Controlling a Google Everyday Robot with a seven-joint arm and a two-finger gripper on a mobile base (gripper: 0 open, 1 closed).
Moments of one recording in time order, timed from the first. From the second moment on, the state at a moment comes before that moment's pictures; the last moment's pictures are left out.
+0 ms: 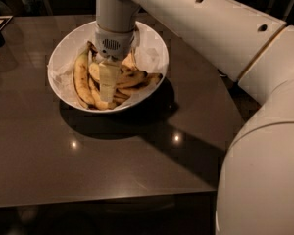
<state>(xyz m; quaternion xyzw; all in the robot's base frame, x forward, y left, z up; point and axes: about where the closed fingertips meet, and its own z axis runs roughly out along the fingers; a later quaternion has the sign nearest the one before) 0.574 0.073 0.881 -0.67 0.74 0.07 0.06</state>
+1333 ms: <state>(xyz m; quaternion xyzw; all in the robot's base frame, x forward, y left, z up) 0.568 0.071 0.899 -0.68 0.72 0.06 0.09</state>
